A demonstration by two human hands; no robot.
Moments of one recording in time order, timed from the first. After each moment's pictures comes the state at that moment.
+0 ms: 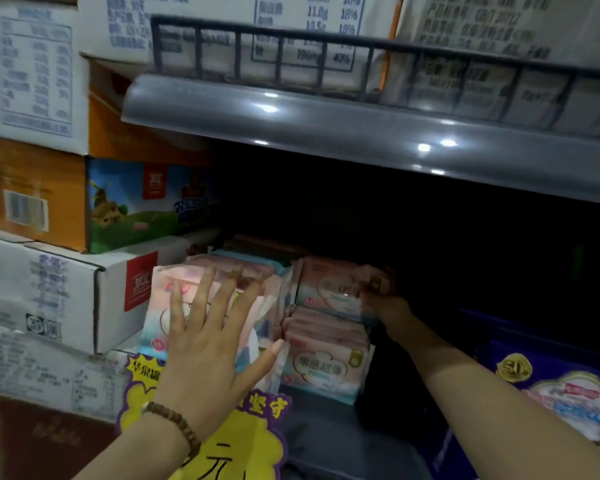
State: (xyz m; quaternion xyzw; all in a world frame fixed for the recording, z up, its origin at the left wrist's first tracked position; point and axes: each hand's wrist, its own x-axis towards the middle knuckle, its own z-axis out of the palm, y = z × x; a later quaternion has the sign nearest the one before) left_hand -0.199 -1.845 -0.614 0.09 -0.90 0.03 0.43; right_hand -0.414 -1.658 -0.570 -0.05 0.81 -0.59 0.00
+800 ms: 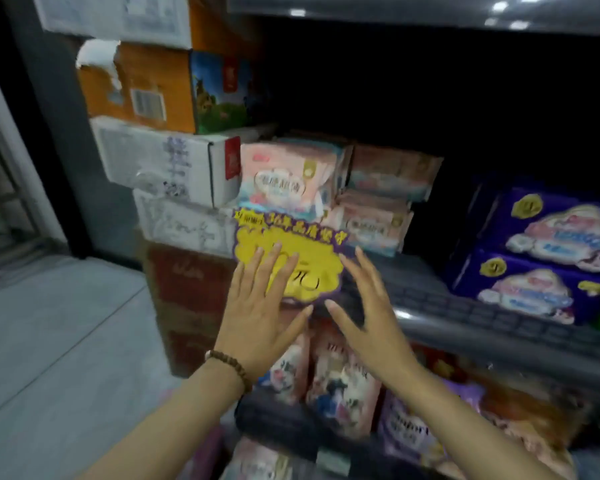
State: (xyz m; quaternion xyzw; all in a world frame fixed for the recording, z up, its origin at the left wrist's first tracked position) left_hand -0.065 -1.812 -0.694 0.03 -0.93 -0.10 0.36; right_hand -0.148 -1.645 -0.685 -0.41 0.79 -0.45 -0.12
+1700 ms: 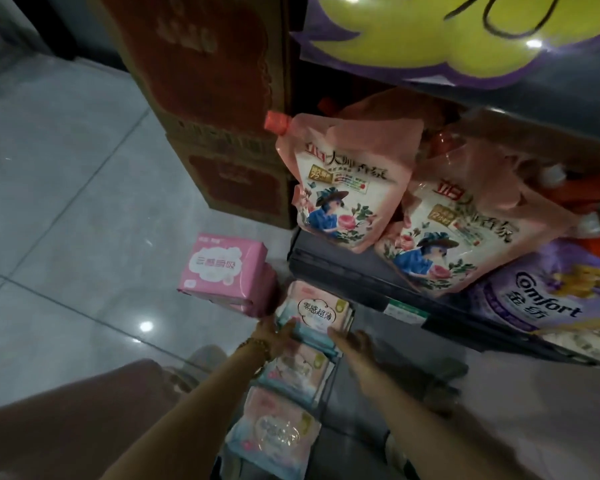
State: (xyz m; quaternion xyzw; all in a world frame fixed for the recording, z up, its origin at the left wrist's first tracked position) left_hand 0.012 -1.846 -1.072 0.47 -0.66 -0.53 -0.26; right_hand -0.054 -1.682 -1.069 0.22 0.73 -0.44 0.47
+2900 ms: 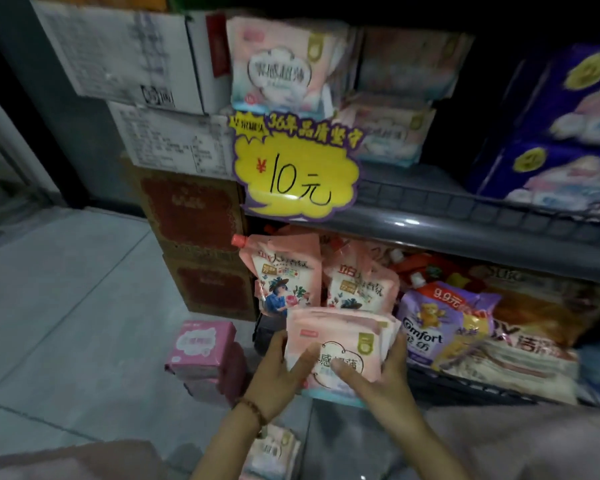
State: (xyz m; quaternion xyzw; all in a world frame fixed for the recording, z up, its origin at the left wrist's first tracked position) left_hand 0.020 -1.765 -0.844 0.19 -0.73 -0.66 0.00; right_hand -0.038 -1.603 -0.841 -0.04 0.78 -0.60 0.14
